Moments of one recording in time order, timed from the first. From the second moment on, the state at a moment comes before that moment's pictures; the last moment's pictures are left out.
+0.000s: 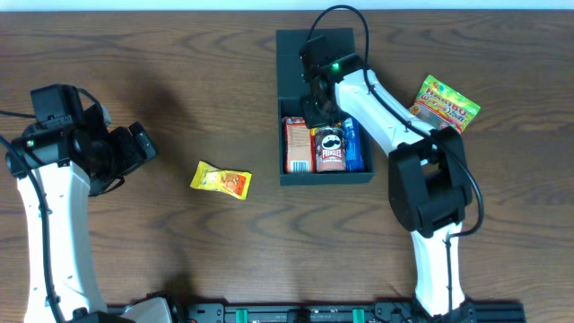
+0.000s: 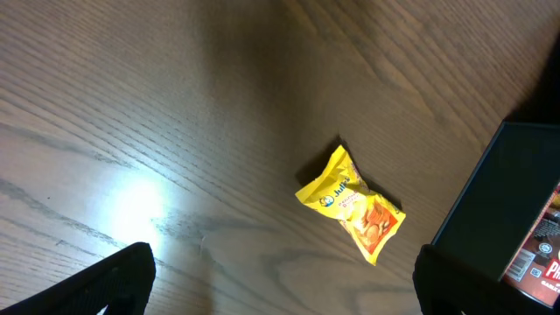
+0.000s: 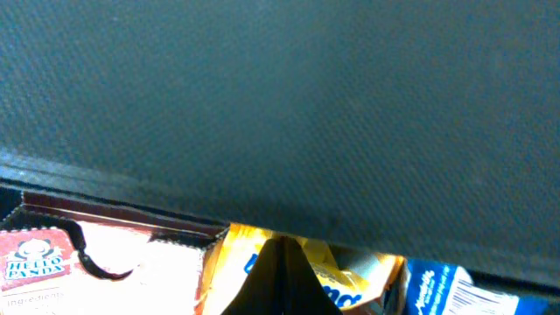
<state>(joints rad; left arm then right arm) 0.30 1.37 1.25 -1.15 0.23 -0.27 0.44 2.23 1.81 -0.96 0.02 0.24</state>
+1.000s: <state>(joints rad) 0.30 1.37 1.25 -1.15 0.23 -0.27 0.84 1.74 1.62 -1.11 0.02 -0.23</state>
